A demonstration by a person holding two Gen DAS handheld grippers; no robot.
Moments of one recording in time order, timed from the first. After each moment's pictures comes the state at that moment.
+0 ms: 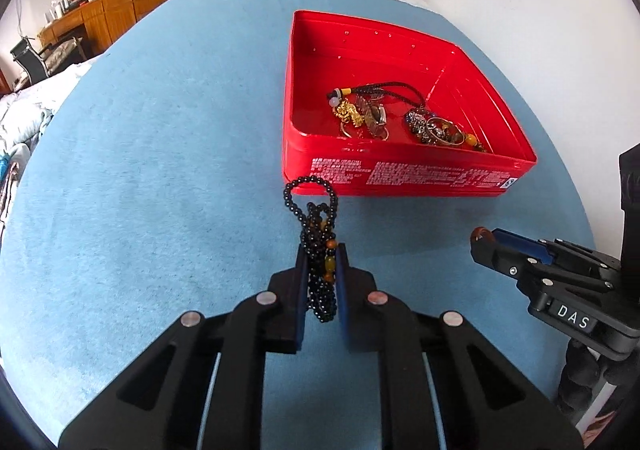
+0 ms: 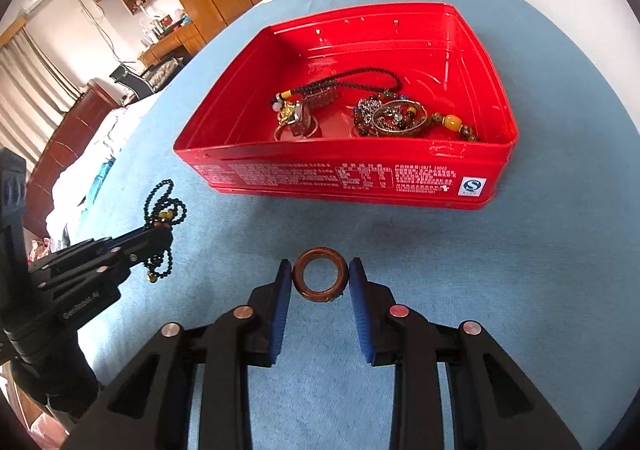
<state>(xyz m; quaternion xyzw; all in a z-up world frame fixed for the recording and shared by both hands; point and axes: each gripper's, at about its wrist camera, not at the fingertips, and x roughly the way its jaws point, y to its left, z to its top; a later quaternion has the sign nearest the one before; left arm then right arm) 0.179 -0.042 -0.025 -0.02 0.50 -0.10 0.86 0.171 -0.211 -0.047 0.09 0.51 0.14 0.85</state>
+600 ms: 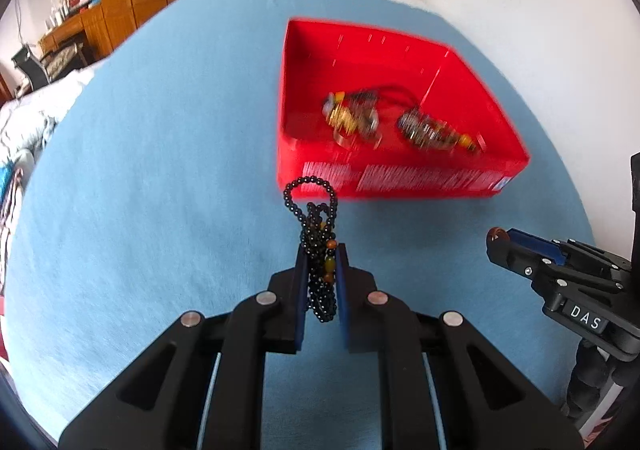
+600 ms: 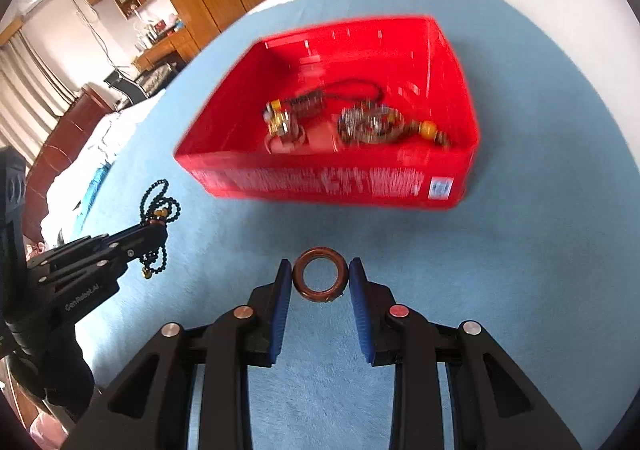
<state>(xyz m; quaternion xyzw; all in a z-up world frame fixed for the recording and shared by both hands) 0.180 -0.062 -0.010 -0.01 0.49 -0.10 0.87 0.160 -0.224 -0.021 0.09 0.49 0.12 0.86</state>
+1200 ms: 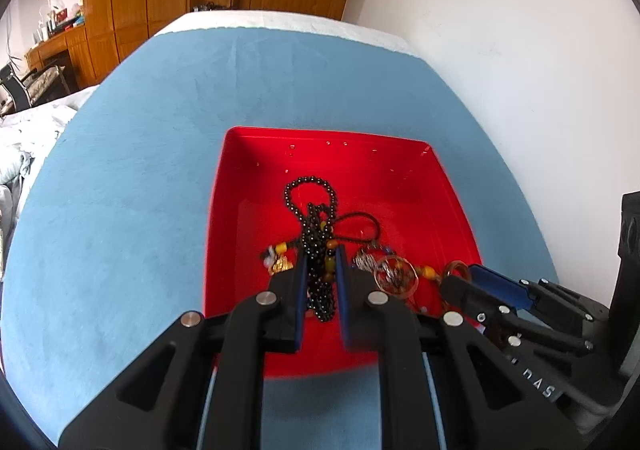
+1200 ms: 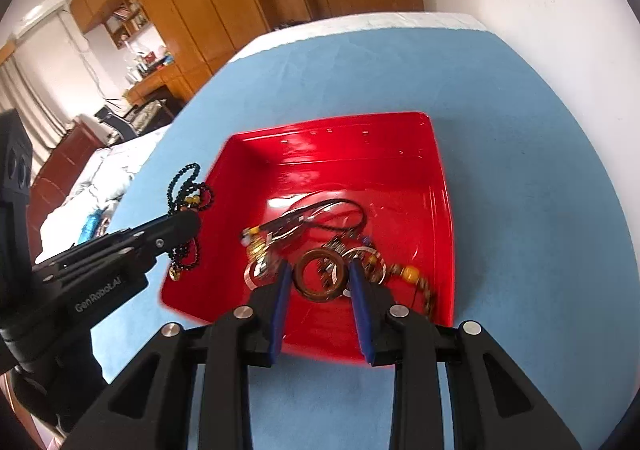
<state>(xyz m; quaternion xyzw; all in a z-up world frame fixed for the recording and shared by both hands) 0.311 -0.115 0.028 -0.04 0.45 -0.13 0.88 0.267 -0.240 0.017 0.11 0.46 0.09 0.88</state>
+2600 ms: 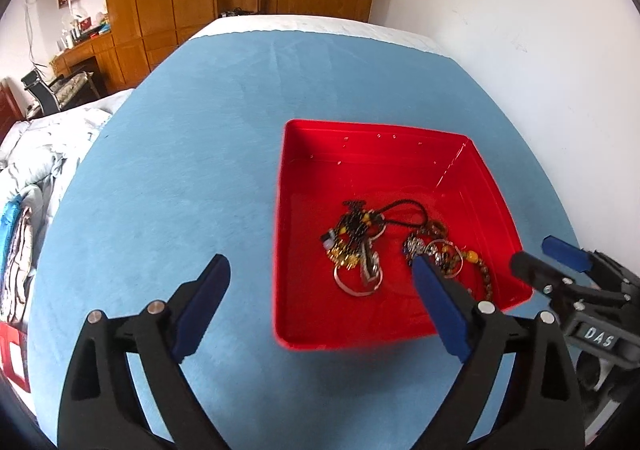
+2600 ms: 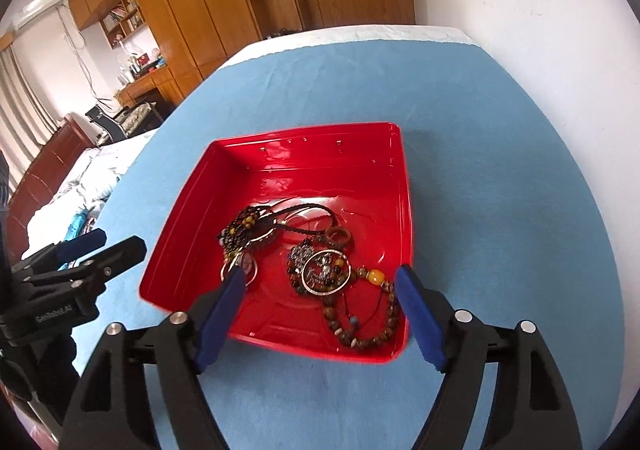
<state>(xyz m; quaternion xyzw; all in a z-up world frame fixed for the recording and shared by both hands) 0.279 -0.080 0.039 -0.01 0.45 -0.08 0.89 0.247 -0.259 0.023 0.08 0.44 0.08 0.89</state>
